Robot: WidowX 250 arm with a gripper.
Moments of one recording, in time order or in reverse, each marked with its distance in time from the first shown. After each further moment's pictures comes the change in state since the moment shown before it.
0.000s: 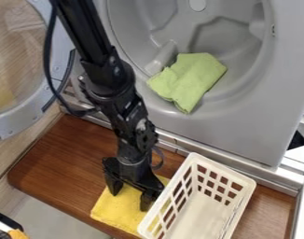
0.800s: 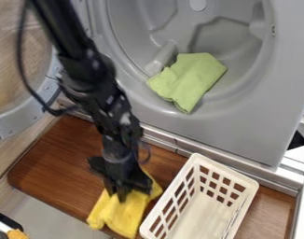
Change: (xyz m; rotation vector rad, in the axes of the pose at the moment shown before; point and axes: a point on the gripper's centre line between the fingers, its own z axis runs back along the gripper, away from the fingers) arm -0.008 0.019 0.027 -0.001 -0.035 0.110
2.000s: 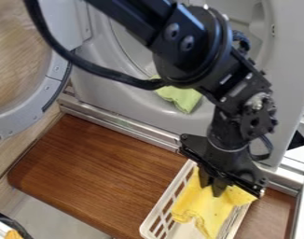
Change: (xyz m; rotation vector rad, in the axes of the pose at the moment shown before) arm 0.012 -0.139 0.084 -0.040 -0.105 -0.237
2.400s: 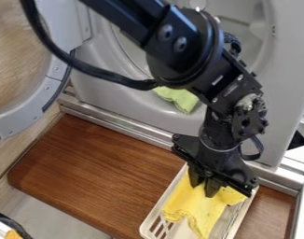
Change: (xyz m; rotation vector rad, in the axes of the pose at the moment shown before) arm -0.003 0.007 -0.002 0.022 0.012 0.006
